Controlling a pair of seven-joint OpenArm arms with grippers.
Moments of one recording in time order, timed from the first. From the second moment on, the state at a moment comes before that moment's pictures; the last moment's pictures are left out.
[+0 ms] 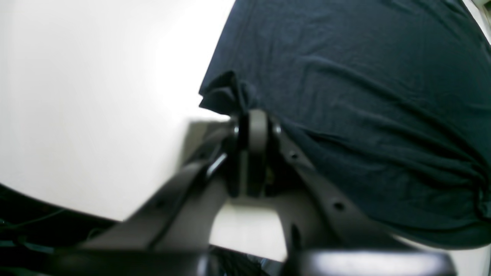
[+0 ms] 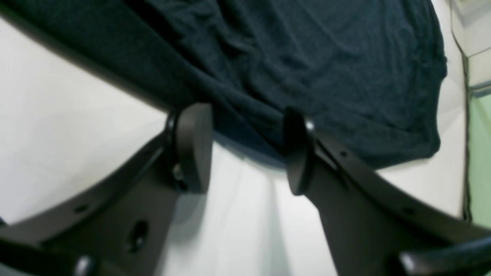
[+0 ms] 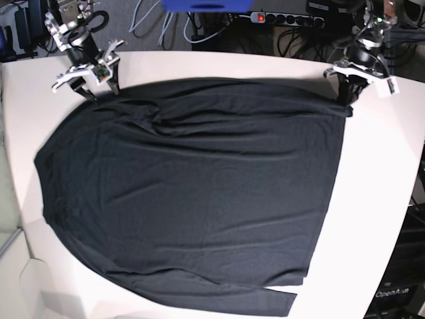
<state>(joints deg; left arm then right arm) 37.1 -15.2 -15.4 100.4 -42.9 -8.6 9.8 -33.1 17.4 4.2 87.9 -24.2 12.9 12.1</state>
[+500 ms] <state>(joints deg) 37.2 -15.2 -15.4 100.4 -43.1 -8.6 9.8 -32.7 18.4 3.5 88.1 -24.0 15.0 10.0</state>
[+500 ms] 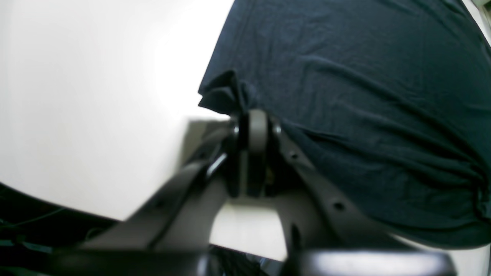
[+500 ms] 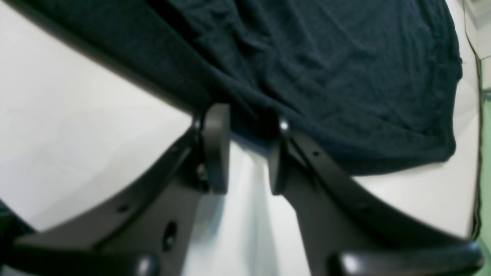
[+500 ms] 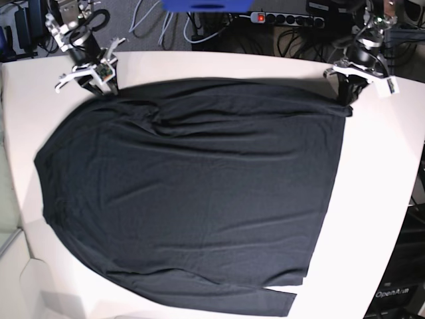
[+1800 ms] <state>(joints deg) 35.3 -15.2 -15.5 104.7 -43.5 -8.6 9.7 -31.7 17.0 6.7 99.0 -26.0 18.0 0.8</state>
